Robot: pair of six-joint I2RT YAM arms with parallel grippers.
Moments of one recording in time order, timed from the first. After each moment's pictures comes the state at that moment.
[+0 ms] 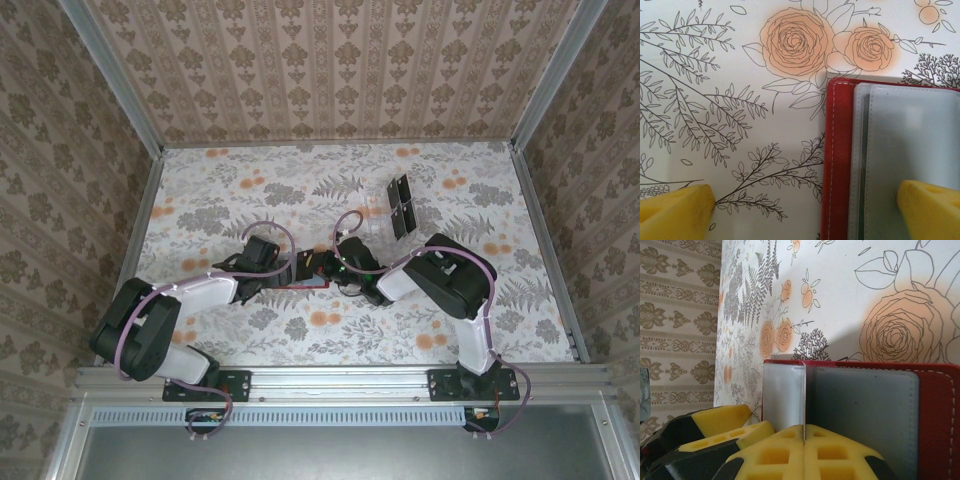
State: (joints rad) left arm -0.57 1.43 0.56 -0.16 -0.20 -0.53; right arm 0.75 2.00 0.78 0.78 -0.18 1.13
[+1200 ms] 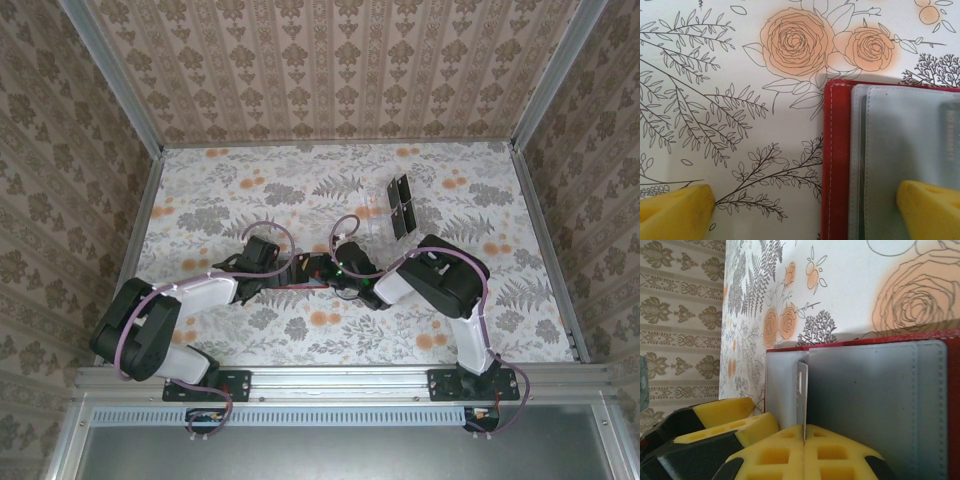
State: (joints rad) left arm -0.57 1.43 0.56 -0.16 -0.20 -0.53; right arm 0.78 2.04 0.78 0.84 -0.18 1.17
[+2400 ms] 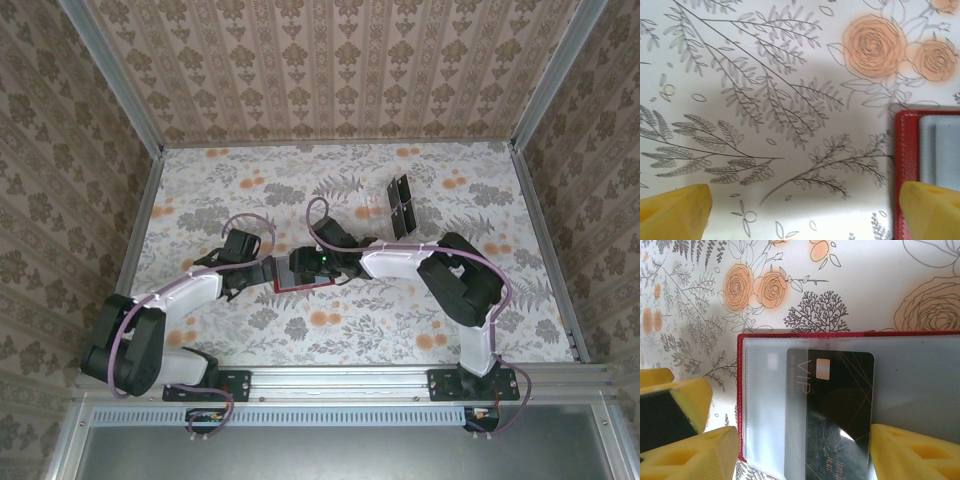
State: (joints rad) left arm -0.43 1.33 0.60 -0.34 -0.15 -0.54; right arm 0.79 1.93 1.15 -0.06 -0.16 0.82
